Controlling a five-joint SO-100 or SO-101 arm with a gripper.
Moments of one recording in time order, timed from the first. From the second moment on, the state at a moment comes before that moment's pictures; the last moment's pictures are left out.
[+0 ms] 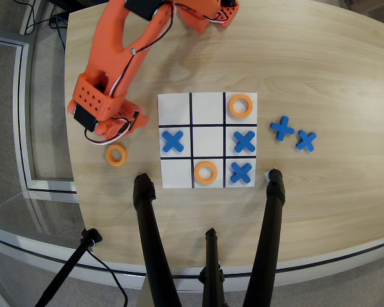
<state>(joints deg) 38.1 71.1 90.3 68.8 -98.5</state>
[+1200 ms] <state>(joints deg) 30.2 90.5 96.9 67.4 -92.0</state>
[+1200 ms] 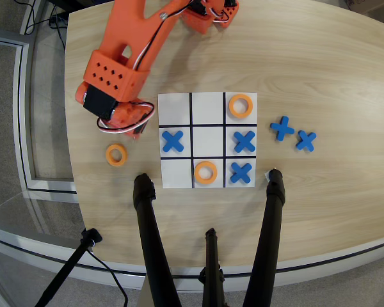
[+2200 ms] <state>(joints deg) -1.8 107.1 98.6 68.6 -82.4</state>
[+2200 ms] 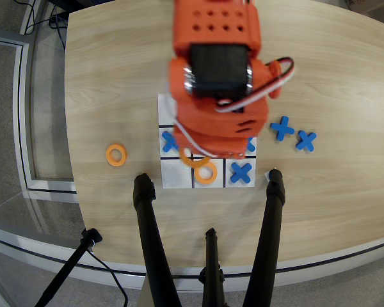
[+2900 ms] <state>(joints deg) -4.0 91.2 114.5 48.1 -81.7</state>
